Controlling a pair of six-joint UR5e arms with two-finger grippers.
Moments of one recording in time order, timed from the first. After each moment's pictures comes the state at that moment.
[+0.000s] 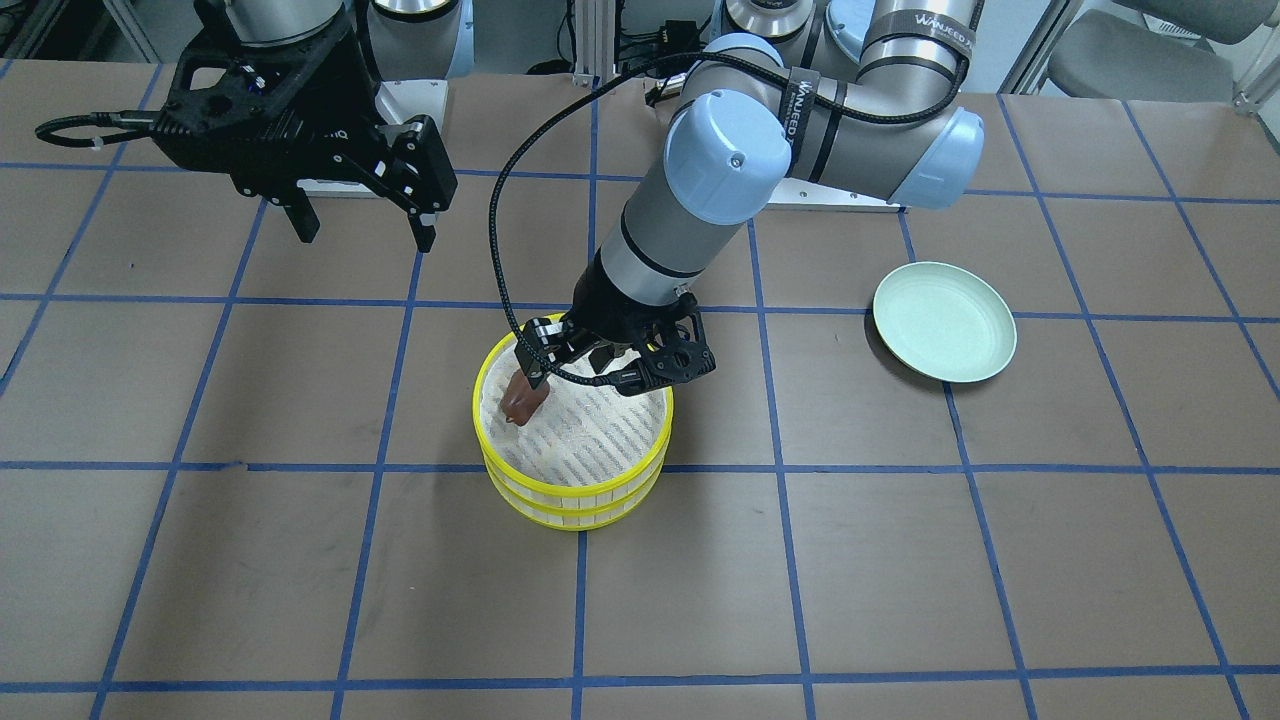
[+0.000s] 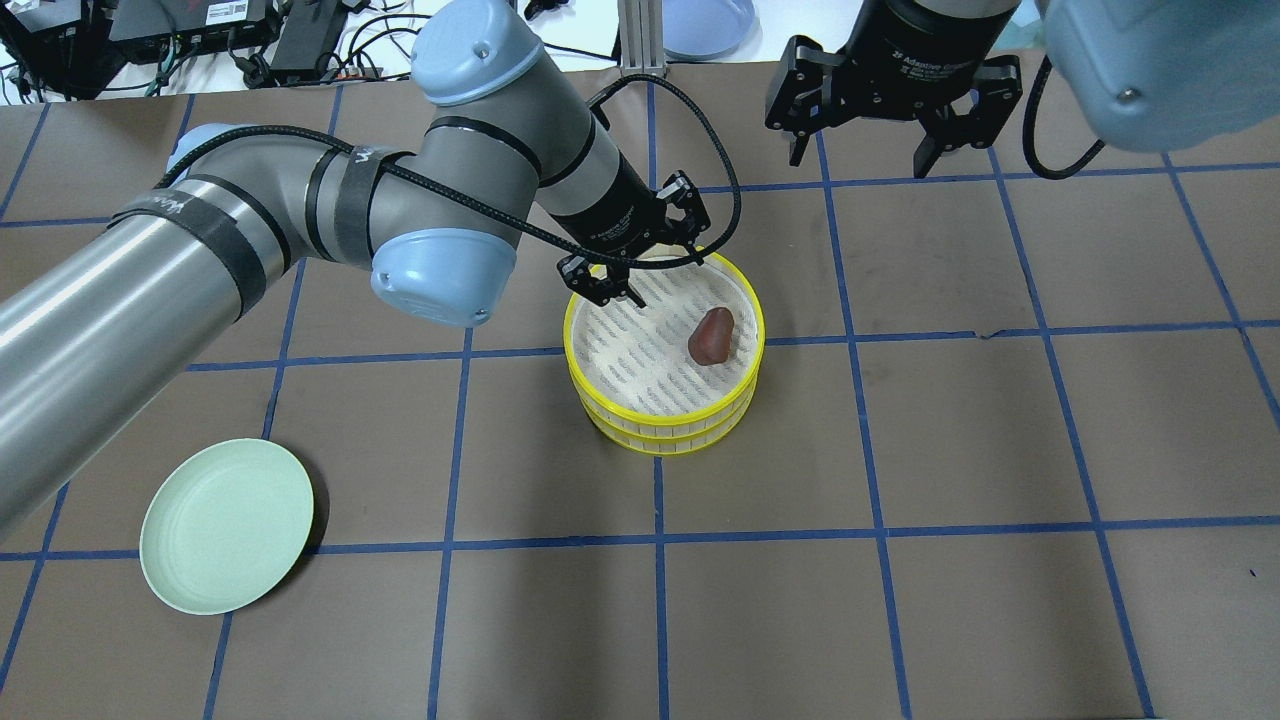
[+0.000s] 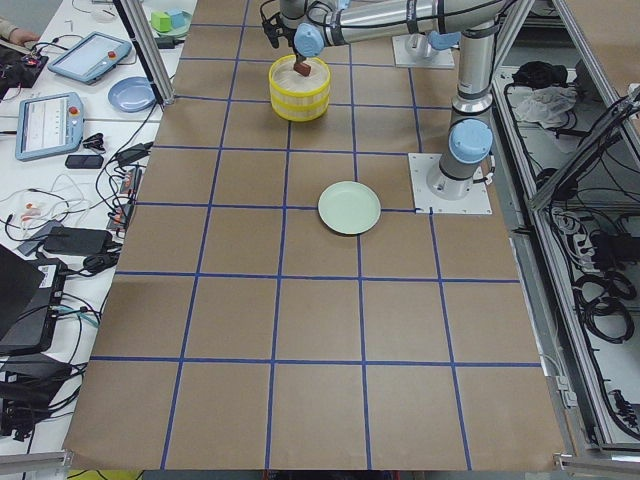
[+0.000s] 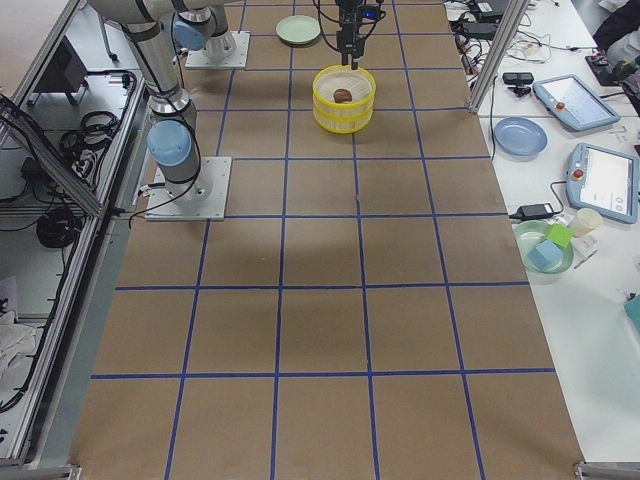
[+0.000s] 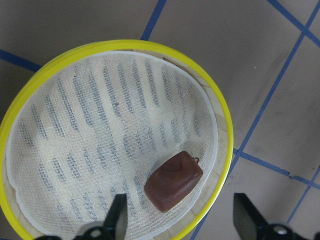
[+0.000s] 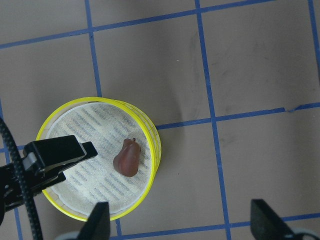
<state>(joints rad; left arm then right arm) -1.86 -1.85 -1.65 -1.07 1.21 -0.77 1.70 -1.54 1.45 -1.61 -1.54 0.27</state>
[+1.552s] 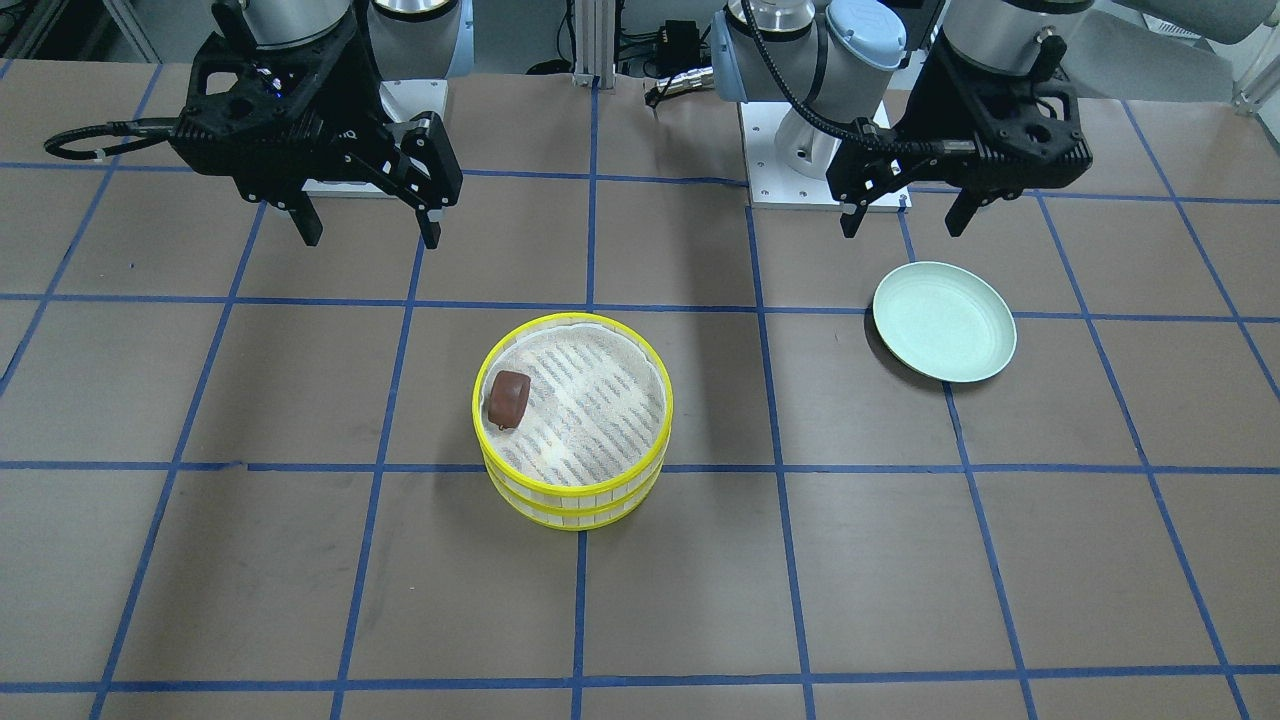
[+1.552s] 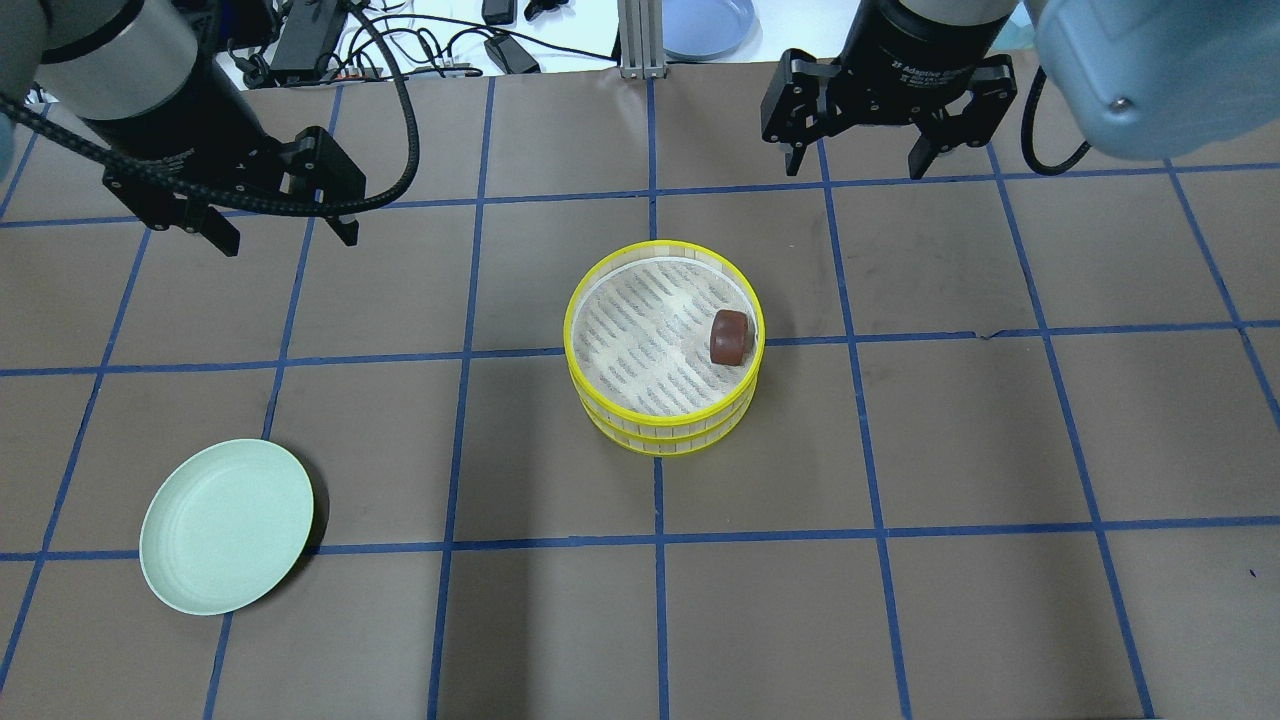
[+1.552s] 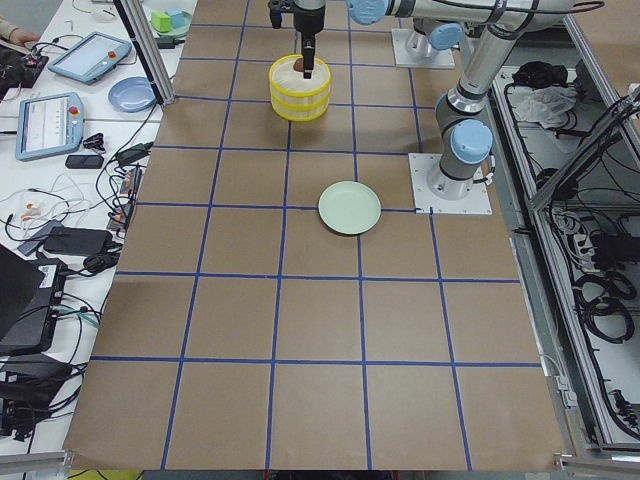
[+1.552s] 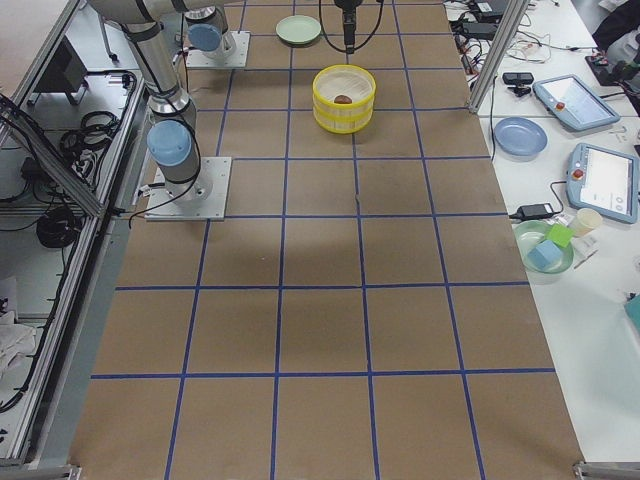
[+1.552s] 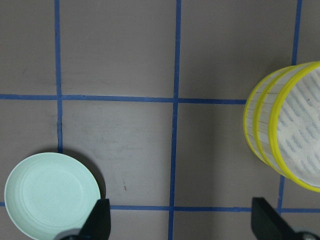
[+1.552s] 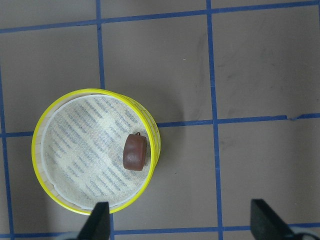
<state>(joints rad) -1.53 -1.49 -1.57 -1.60 1.58 -0.01 1.71 -1.54 1.45 -1.61 -1.54 0.19</state>
